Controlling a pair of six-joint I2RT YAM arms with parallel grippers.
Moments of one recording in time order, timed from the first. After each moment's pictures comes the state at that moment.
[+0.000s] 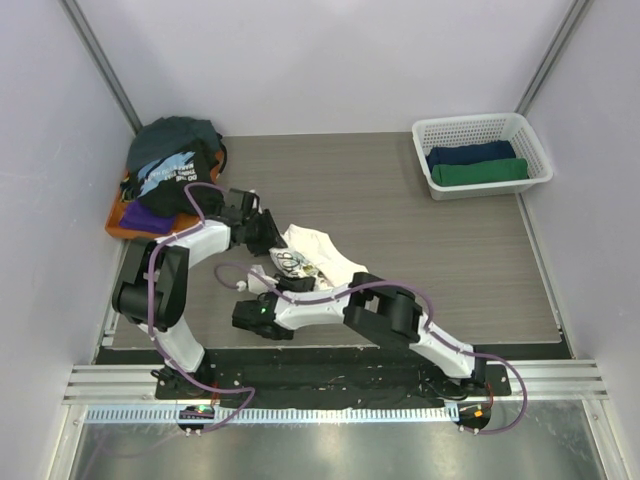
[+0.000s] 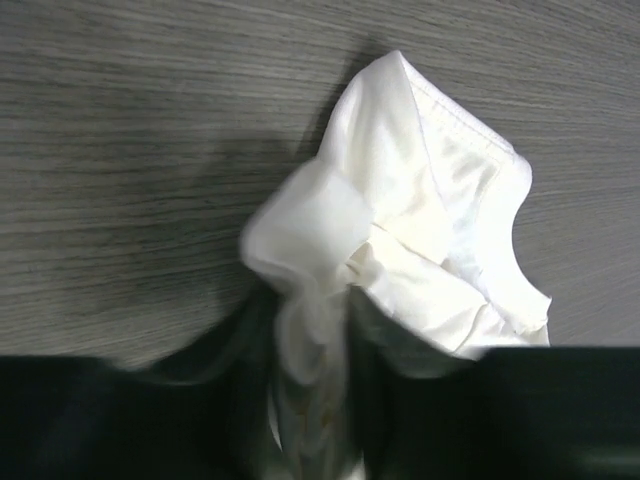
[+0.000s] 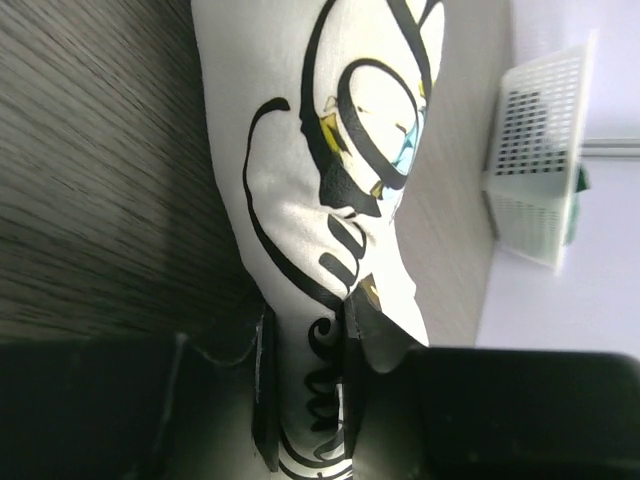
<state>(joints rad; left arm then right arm) -0.28 1.71 0.97 -0.22 0.27 -0.65 1.33 2.36 1.68 -0.84 1.17 0.32</state>
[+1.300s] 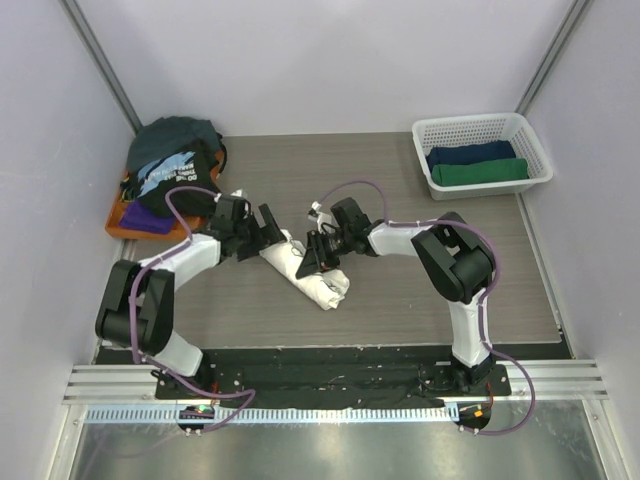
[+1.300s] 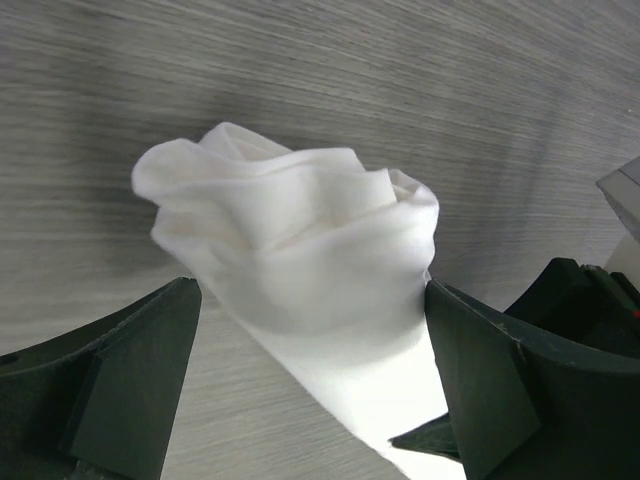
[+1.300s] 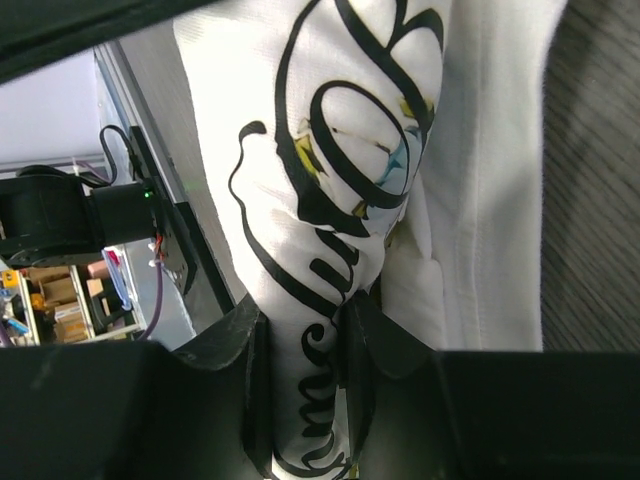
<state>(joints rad) -0.27 1.57 0.85 -0.12 0.17 -0.67 0.65 2.04 1.16 0.04 -0.79 0.53</state>
